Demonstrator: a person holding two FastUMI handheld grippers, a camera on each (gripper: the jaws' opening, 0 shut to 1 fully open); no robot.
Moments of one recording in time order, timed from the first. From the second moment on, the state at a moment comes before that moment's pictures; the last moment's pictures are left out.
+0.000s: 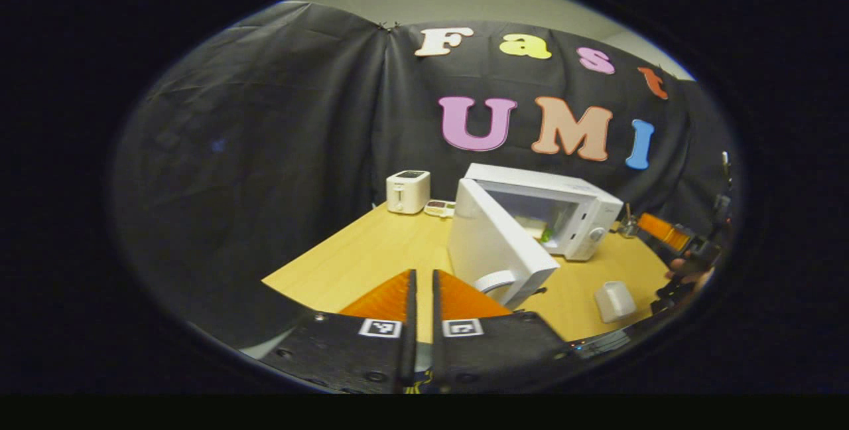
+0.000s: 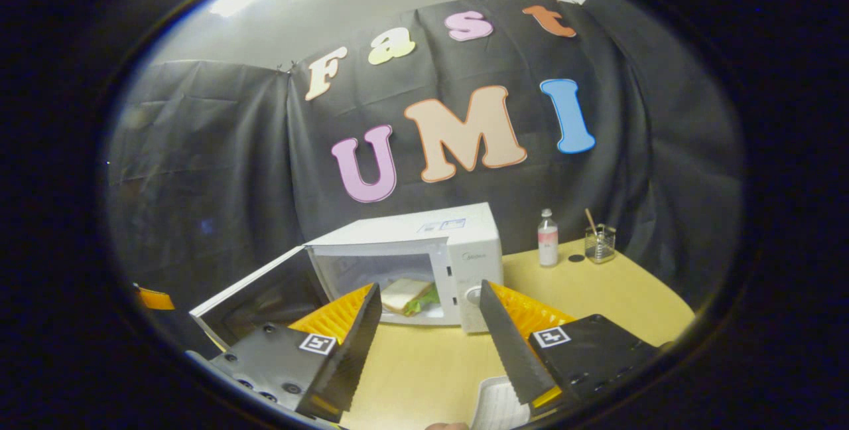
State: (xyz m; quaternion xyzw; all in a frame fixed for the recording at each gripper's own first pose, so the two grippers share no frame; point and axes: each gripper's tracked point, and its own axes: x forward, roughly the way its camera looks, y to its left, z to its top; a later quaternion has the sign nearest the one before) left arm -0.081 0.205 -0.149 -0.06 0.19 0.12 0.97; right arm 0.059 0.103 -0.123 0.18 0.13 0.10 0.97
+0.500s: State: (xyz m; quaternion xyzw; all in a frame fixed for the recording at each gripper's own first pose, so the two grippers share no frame) left arm -0.052 0.168 -0.202 -0.04 0.25 0.09 0.96; right arm 0.039 0.035 -0.069 0.11 0.06 0.08 0.99
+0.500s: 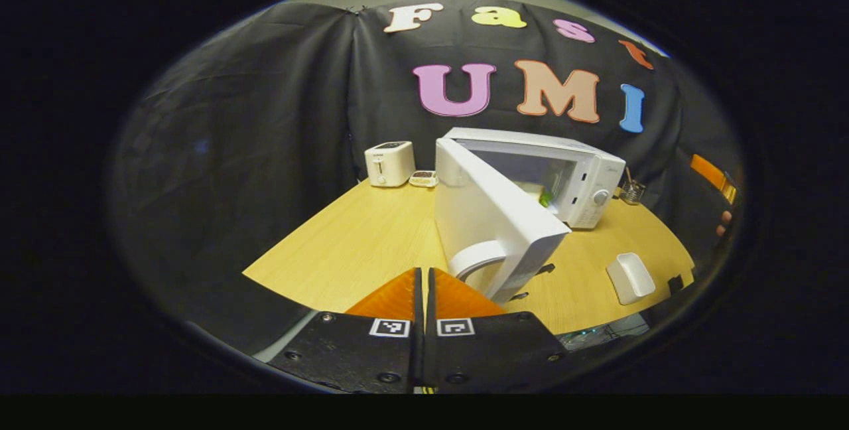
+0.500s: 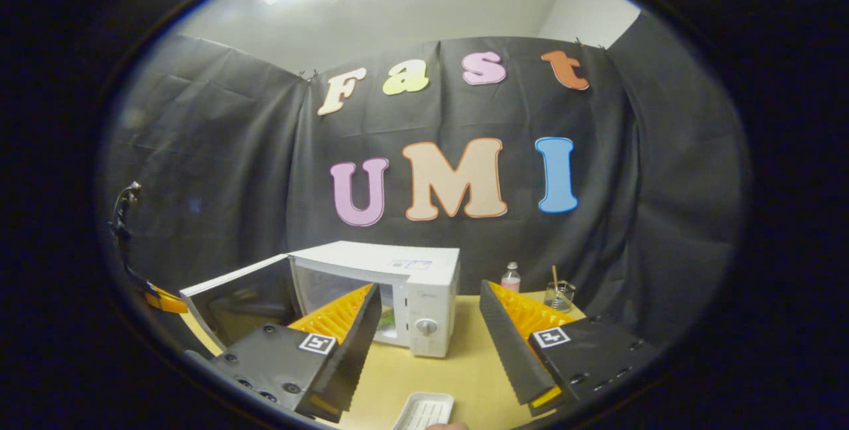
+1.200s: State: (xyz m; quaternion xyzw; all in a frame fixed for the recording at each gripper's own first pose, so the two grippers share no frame) left arm 0.000 0.109 -0.200 0.01 0.25 0.04 0.97; right arm 0.037 0.003 -0.085 0.08 0.06 0.07 0.99
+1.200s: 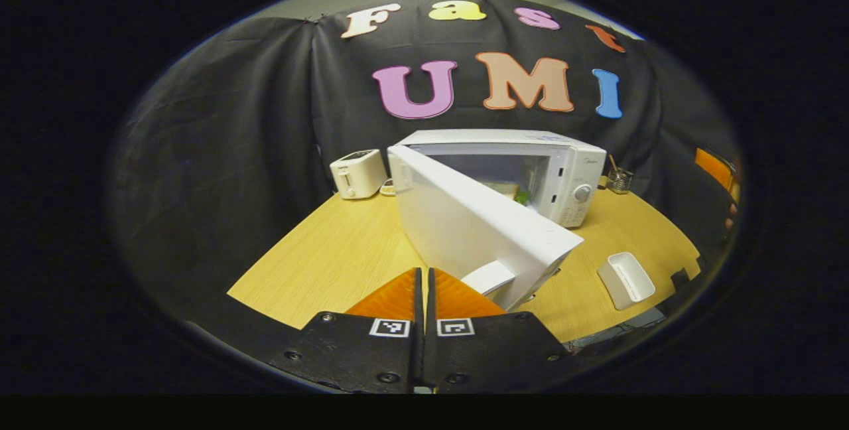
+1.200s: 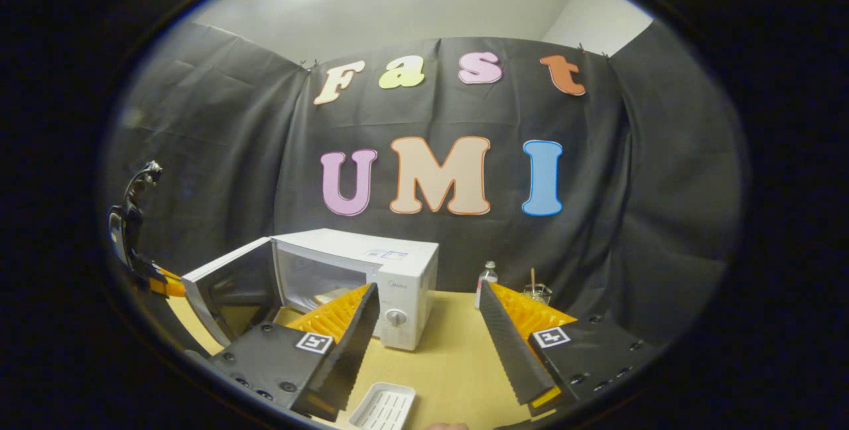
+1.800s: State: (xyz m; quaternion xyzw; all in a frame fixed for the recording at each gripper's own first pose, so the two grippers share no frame) left arm 0.067 0.034 -0.194 0.02 0.23 -0.02 0.97; right arm 0.045 -0.009 -0.079 0.10 0.07 0.06 0.99
